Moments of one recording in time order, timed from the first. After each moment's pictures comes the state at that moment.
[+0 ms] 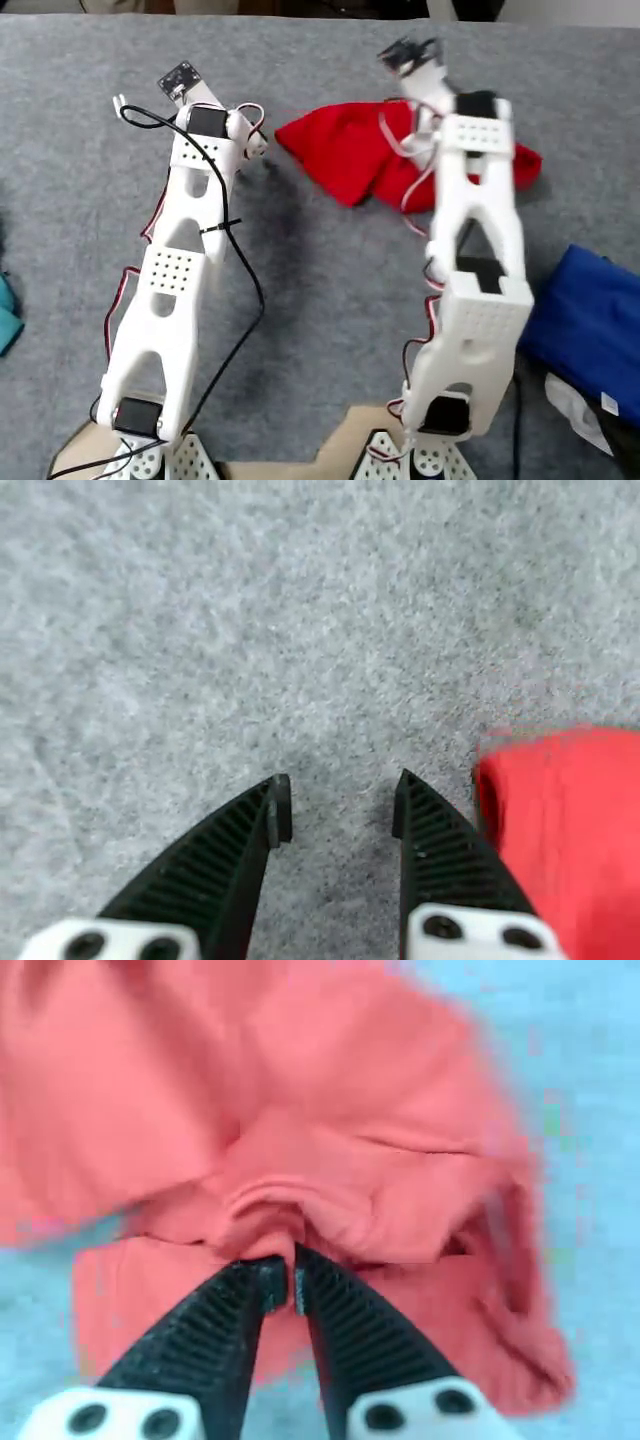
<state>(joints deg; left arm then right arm) 6.1 77.3 -93.0 89.5 37.8 4.4 31.8 -27.6 66.3 31.0</state>
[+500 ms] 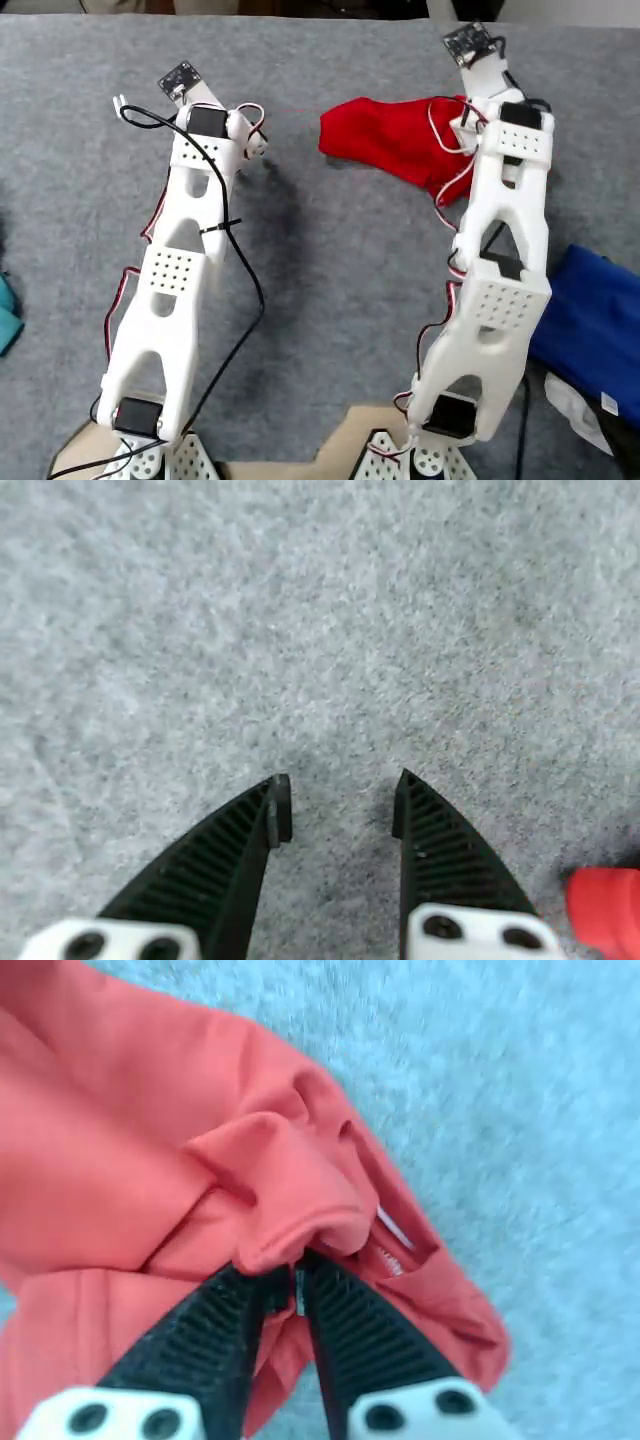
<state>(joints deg) 6.1 77.3 -93.0 89.7 37.8 12.2 41.2 -30.8 52.5 26.5</state>
